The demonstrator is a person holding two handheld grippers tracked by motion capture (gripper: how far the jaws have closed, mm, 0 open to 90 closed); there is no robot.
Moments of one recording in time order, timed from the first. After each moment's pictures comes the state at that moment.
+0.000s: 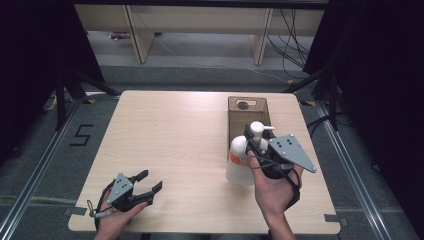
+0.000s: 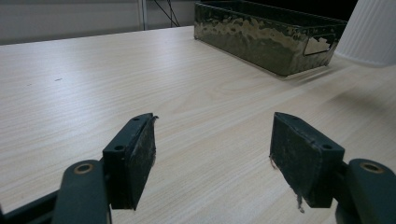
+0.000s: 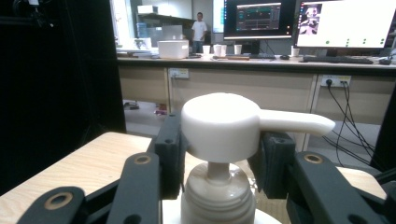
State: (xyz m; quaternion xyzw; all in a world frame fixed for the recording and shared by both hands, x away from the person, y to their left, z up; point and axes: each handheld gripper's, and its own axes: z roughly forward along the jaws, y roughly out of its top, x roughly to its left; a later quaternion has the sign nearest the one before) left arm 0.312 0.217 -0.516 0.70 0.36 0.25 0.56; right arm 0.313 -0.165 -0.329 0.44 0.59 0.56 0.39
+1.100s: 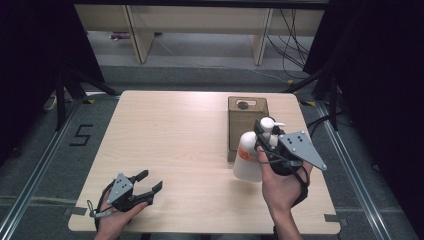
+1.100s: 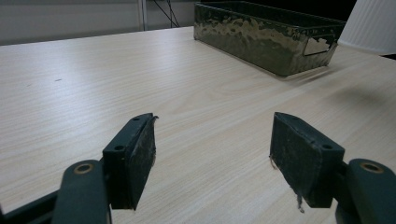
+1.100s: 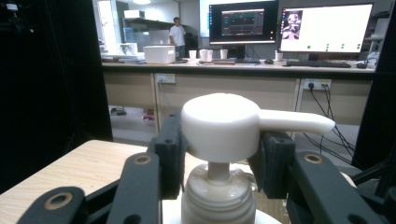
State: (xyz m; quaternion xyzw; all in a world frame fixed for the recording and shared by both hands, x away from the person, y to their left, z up) left arm 0.312 0.216 -0.516 0.70 0.36 0.25 0.56; right arm 0.316 -0.180 -0.322 0.45 0.57 0.55 0.41
